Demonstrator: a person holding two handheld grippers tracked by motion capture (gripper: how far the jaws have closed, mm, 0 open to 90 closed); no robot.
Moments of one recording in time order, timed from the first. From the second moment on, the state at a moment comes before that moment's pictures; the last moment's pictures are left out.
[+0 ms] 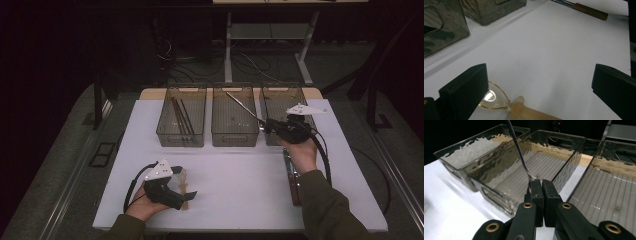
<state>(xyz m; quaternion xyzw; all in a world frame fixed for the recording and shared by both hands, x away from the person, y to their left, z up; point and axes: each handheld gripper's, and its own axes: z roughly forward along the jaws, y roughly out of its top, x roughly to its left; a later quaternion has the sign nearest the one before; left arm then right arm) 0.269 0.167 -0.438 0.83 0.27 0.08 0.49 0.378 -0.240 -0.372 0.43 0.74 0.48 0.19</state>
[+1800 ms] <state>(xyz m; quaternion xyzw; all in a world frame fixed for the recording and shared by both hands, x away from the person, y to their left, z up) 0.270 0.177 -0.434 0.82 0.30 0.10 0.47 0.317 -0.267 -0.412 0.40 0.79 0.45 0.16</state>
